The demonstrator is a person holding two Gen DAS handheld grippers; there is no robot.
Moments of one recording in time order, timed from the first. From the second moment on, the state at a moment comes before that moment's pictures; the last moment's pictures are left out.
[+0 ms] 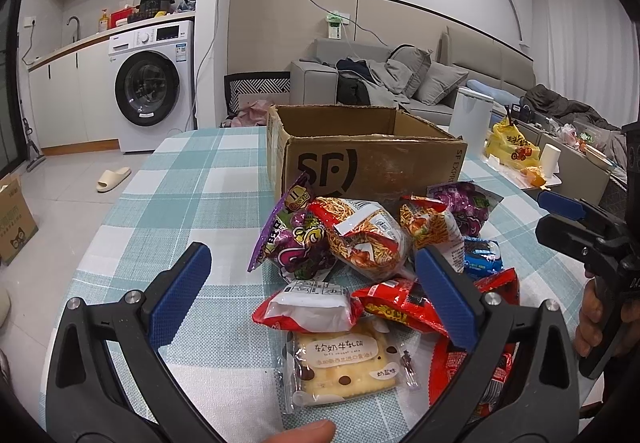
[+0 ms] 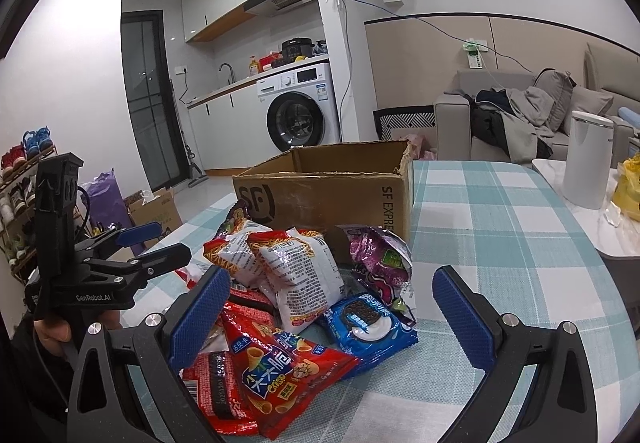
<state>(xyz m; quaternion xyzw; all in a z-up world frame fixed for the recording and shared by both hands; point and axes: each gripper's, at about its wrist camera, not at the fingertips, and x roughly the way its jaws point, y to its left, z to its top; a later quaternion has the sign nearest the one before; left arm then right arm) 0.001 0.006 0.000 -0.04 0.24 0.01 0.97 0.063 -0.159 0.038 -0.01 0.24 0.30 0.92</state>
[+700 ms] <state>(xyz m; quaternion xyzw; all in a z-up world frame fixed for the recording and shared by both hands) 0.007 0.015 -0.009 -0.05 0.31 -0.01 0.95 0.063 -0.142 0.026 0.00 0.34 0.33 0.88</state>
